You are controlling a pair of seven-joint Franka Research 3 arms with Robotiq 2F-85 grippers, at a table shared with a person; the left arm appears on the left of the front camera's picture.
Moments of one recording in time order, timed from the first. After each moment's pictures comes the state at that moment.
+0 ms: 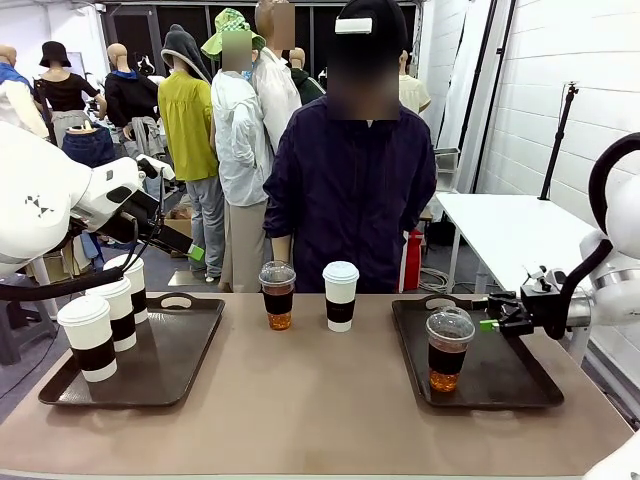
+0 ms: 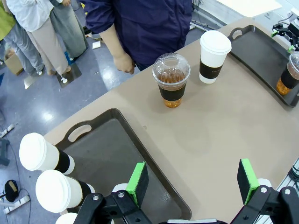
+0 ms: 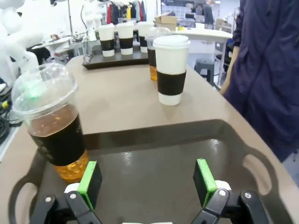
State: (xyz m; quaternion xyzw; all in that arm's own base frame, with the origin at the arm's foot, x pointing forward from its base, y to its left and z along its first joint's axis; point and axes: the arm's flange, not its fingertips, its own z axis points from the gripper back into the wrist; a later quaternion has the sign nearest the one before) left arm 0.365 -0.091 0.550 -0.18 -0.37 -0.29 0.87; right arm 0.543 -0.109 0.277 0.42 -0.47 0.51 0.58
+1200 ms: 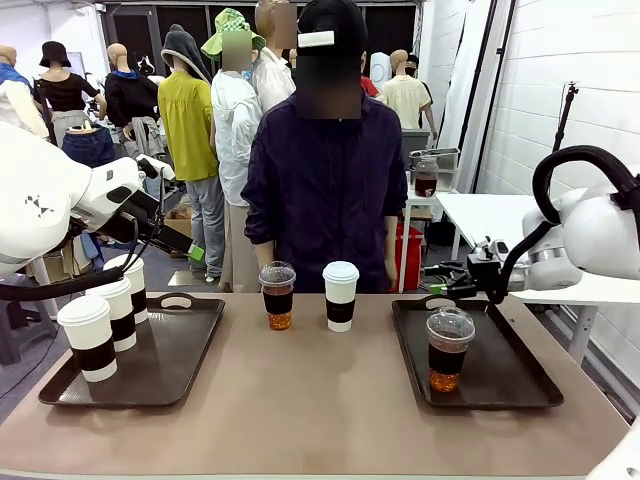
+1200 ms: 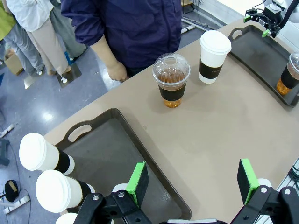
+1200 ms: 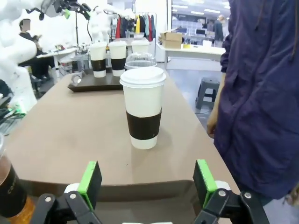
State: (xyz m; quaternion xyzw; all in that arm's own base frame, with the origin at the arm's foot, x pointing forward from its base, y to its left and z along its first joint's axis) left arm 0.365 -0.091 0.550 -0.18 -0.37 -0.29 0.87; right arm 0.642 -0.016 0.295 0.45 -0.48 0.52 0.55
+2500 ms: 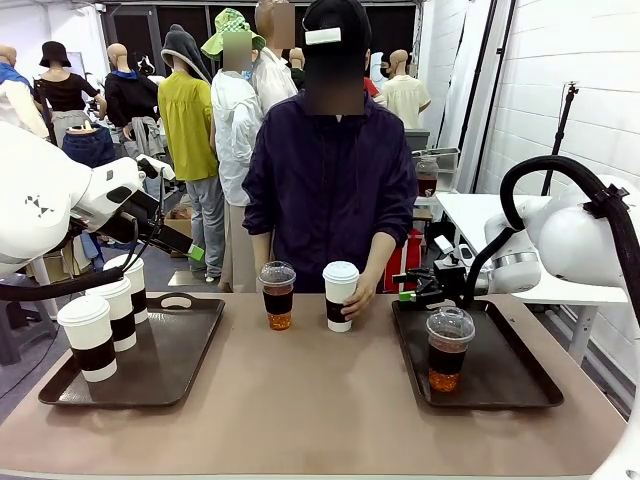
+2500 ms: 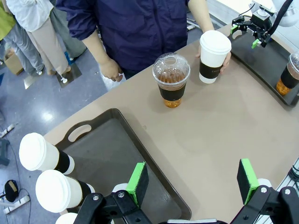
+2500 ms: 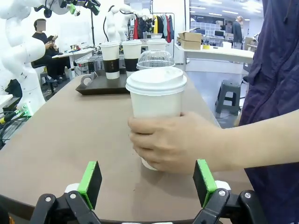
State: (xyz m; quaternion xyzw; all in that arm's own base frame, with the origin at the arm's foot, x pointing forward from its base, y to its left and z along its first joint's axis) left arm 0.365 -0.091 0.550 -0.18 -0.37 -0.29 0.87; right arm 0.655 0.056 0.273 0.49 -0.45 0.53 0.53
